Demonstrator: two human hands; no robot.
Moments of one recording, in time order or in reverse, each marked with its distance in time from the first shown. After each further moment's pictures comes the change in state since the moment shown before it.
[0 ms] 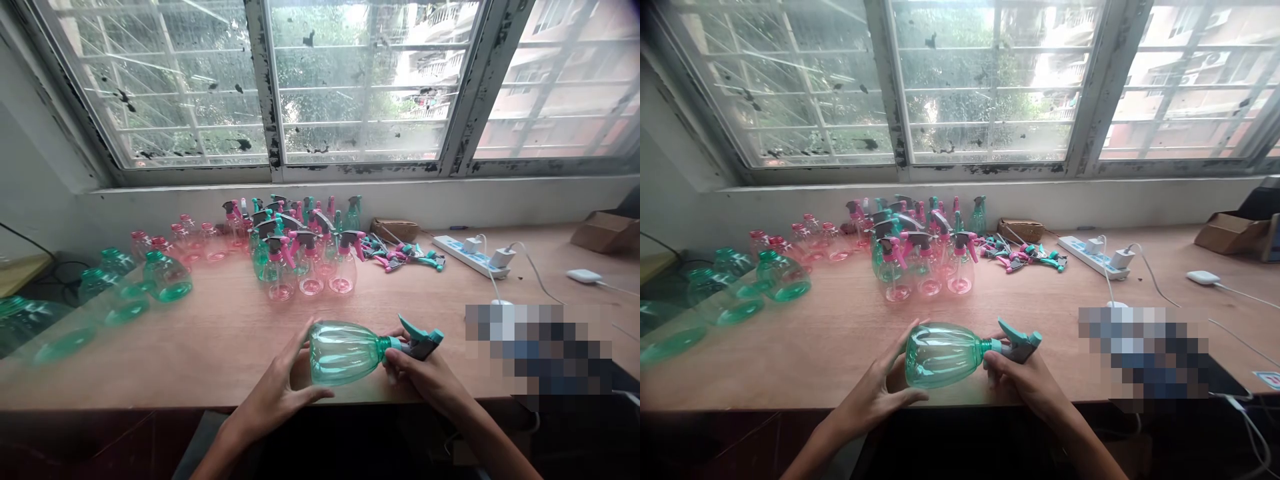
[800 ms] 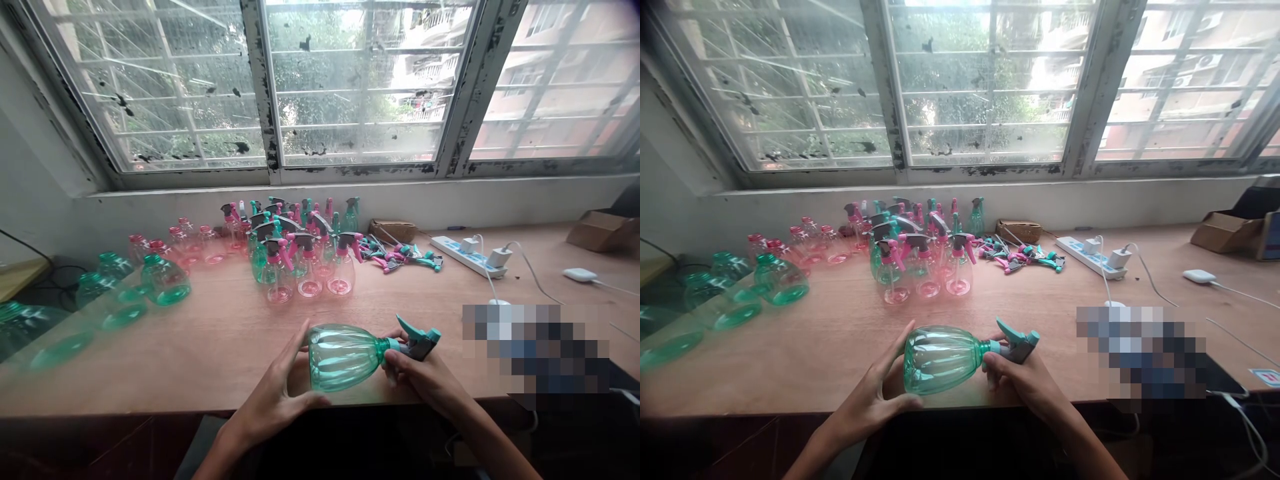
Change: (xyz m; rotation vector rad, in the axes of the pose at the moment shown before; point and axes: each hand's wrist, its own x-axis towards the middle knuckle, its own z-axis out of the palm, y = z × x) left_hand -0.004 0.001 -0.001 0.003 0.004 0.014; right_hand 0.001 -0.003 0.002 0.016 0.005 -0.005
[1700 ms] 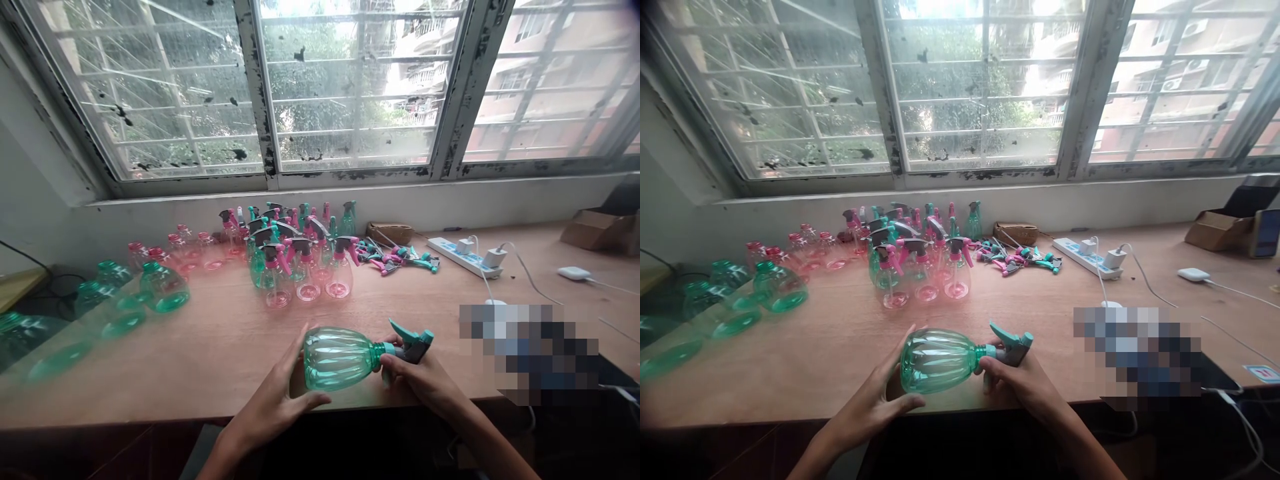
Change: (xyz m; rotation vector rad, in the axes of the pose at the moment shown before) left_hand 0.003 0.003 0.000 0.054 -0.002 0.003; right_hand 0.000 0.003 -0.001 -0.013 0.001 0.021
